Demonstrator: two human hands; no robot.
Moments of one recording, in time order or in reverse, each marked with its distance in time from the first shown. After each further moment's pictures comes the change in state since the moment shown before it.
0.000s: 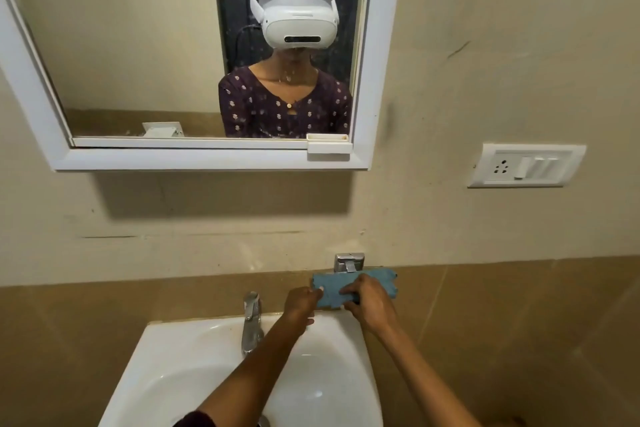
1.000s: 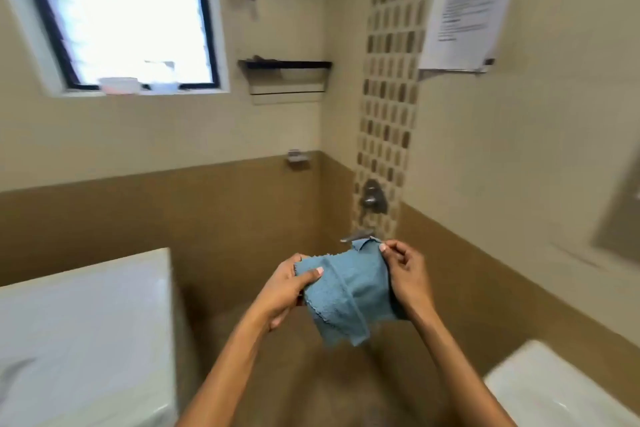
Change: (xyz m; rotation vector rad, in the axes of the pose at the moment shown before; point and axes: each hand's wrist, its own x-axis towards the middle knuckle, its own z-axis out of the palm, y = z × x) left_hand -0.436 -0.161 -0.426 -0.425 0.783 0.372; right_hand -0.215 -0.491 0.119 1.033 -0.608 -0.656
